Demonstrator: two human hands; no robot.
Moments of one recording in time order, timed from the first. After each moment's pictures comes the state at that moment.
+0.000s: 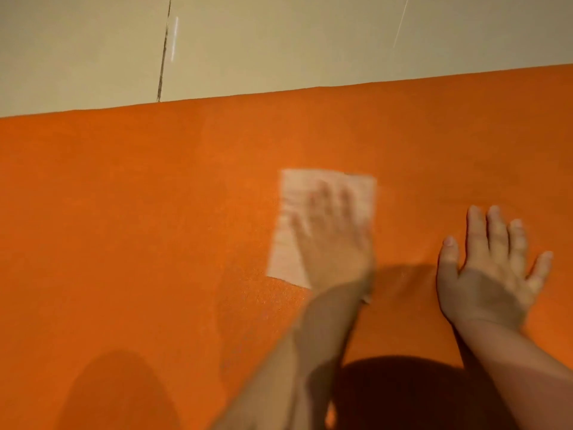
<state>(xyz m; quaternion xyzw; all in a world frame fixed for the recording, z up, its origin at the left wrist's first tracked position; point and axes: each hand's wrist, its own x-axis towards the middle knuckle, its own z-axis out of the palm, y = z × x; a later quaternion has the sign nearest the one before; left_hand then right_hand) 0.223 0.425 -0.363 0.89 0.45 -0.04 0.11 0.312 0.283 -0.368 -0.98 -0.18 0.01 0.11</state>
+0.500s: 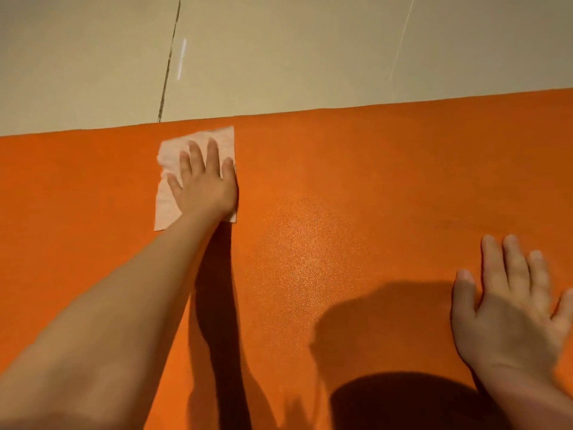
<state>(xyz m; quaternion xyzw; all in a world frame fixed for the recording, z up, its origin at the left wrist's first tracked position) 0.183 0.643 -0.351 0.81 0.58 -0.04 0.11 0.311 0.281 -0.367 -0.98 -0.17 0.03 0.09</state>
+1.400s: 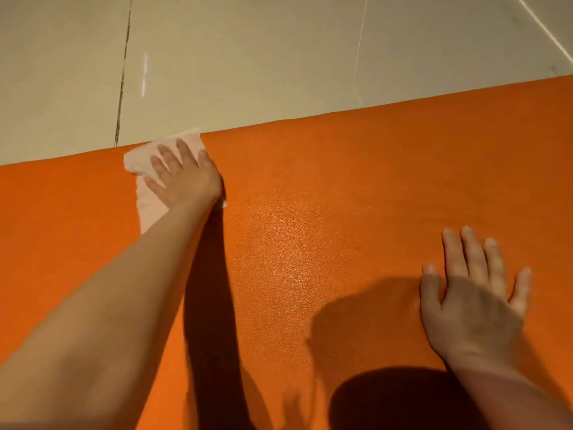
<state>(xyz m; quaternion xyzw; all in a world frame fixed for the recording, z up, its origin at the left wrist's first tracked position) 0.235 0.661 -0.350 0.78 0.61 -0.02 0.13 0.313 0.288 -0.355 -0.98 -0.16 0.08 0.06</state>
